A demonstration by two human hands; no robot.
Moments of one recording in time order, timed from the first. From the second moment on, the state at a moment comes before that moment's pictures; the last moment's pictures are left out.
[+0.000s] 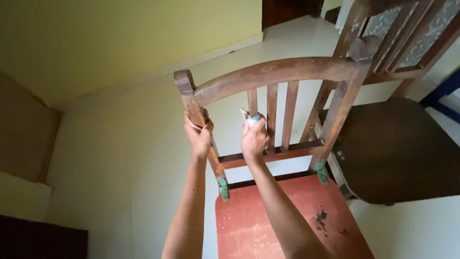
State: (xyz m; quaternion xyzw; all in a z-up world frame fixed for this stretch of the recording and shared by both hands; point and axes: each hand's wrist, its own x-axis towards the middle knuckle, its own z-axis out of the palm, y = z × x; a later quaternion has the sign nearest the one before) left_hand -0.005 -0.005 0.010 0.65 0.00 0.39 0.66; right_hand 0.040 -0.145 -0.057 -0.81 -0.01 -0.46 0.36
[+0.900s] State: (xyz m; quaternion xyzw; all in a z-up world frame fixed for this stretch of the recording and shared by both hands) left_hand 0.008 0.009 -0.017 0.65 -0.02 0.38 0.66; right_hand -0.035 -0.144 0.162 -0.79 -0.35 -0.49 0.13
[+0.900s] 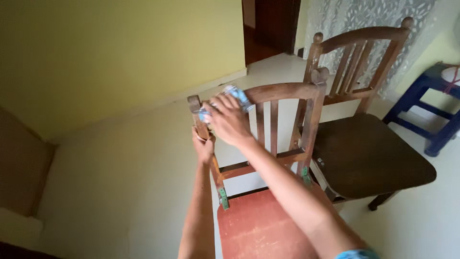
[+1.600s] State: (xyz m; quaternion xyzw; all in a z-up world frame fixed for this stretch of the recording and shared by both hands) left_hand 0.015 0.008 -0.028 0.68 0.14 0.44 0.57; right_hand 0.058 -0.327 0.237 -0.93 -0.35 0.03 0.08
